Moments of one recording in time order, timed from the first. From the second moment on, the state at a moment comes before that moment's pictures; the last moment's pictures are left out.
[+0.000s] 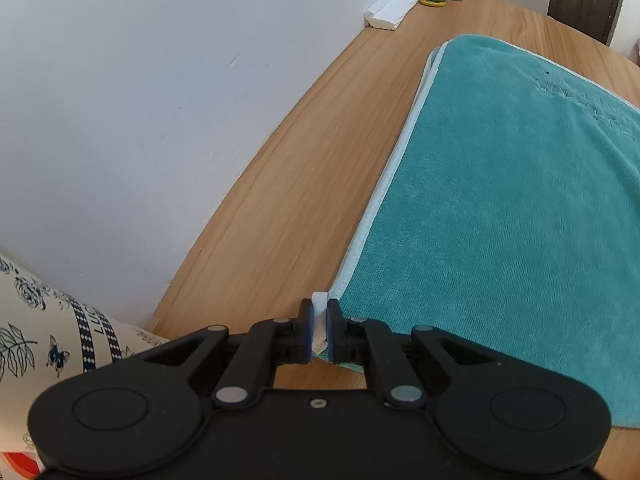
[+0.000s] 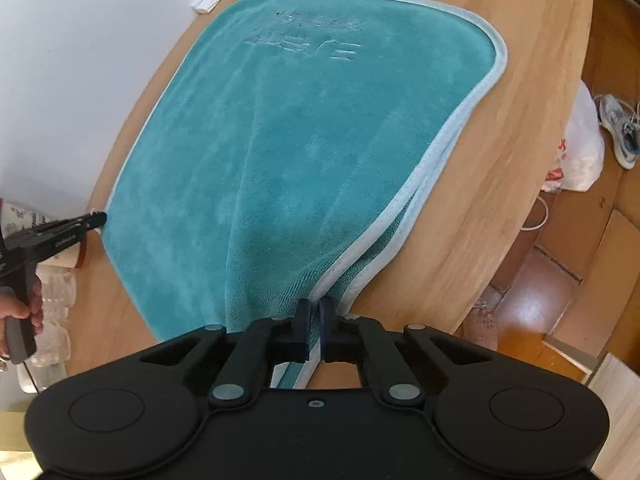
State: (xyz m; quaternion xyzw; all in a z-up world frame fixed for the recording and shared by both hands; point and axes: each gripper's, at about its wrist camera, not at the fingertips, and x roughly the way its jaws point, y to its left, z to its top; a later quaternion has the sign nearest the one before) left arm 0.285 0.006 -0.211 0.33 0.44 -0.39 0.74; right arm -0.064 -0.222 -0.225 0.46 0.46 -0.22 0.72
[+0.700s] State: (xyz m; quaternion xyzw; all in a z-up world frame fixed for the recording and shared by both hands) left arm 0.284 0.010 -0.206 0.32 0.44 -0.40 0.74; right arm -0.058 -0.208 -0.215 0.45 0.48 -0.22 0.72
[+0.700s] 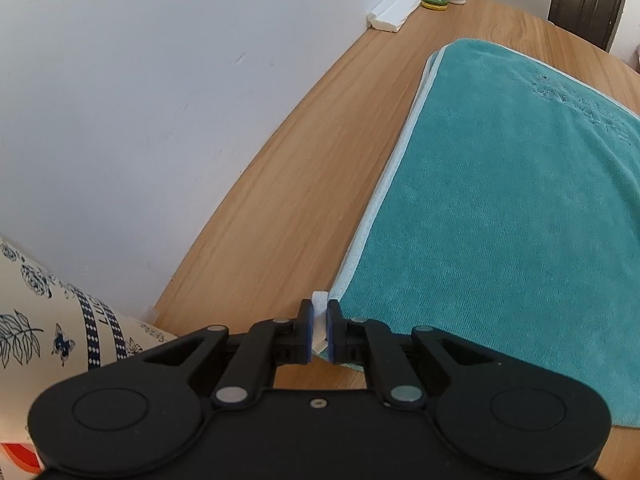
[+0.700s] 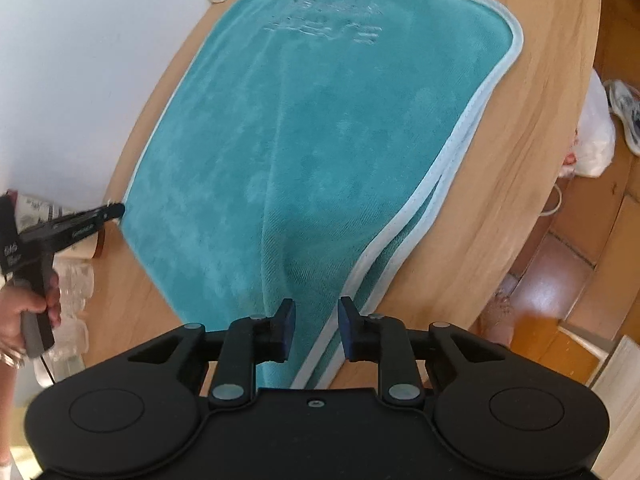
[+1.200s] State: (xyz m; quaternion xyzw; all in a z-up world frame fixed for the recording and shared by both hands) left arm 0.285 0.006 -0.209 0.33 0.44 -0.41 0.73; right arm -0.044 -0.201 -0.211 0.39 0.50 -0.26 0.73
